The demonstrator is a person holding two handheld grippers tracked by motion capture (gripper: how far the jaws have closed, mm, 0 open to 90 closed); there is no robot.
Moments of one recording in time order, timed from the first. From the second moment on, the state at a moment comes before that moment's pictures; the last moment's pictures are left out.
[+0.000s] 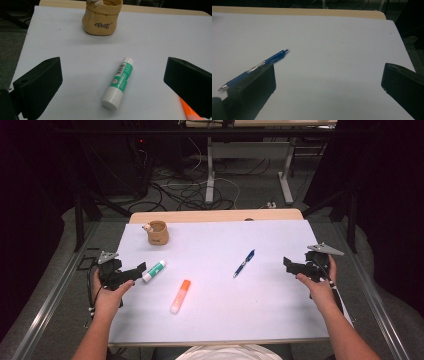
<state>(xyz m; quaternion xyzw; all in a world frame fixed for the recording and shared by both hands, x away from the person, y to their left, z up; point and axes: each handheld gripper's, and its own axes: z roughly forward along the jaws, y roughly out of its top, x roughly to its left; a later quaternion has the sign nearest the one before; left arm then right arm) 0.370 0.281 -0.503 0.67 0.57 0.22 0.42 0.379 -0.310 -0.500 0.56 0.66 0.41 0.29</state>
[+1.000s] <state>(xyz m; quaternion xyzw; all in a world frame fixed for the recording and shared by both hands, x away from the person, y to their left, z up) 0.410 0.267 -0.451 0.66 0.57 0.23 0.44 0.381 -0.306 -0.505 0.58 0.66 0.41 0.26</state>
